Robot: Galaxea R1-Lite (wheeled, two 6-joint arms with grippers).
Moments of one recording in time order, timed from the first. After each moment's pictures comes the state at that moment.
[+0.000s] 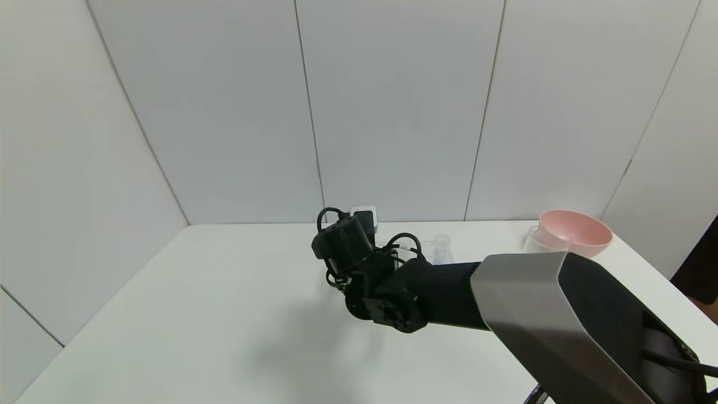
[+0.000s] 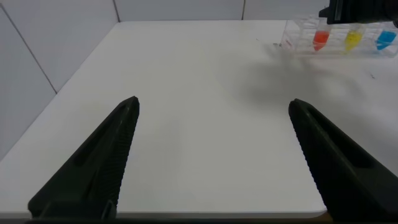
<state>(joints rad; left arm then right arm) 0.00 0.00 0.00 0.02 0.00 -0.02 0.85 2.52 -1.96 -0.05 -0.69 0.37</state>
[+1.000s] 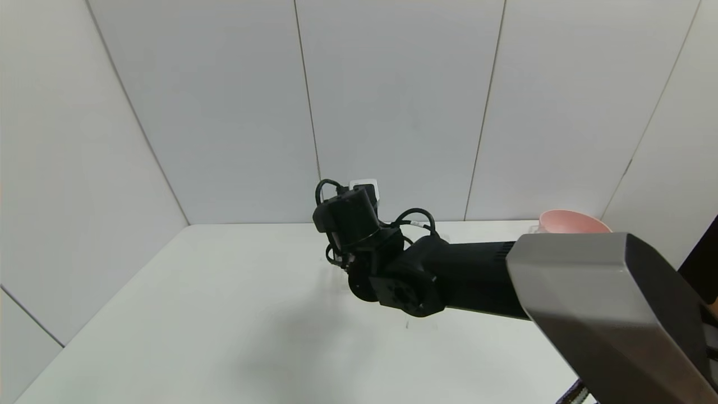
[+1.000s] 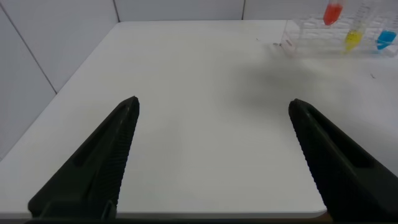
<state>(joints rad) 0.00 0.00 0.00 0.02 0.00 -0.02 0.86 2.43 -1.97 -0.03 -0.69 0.30</state>
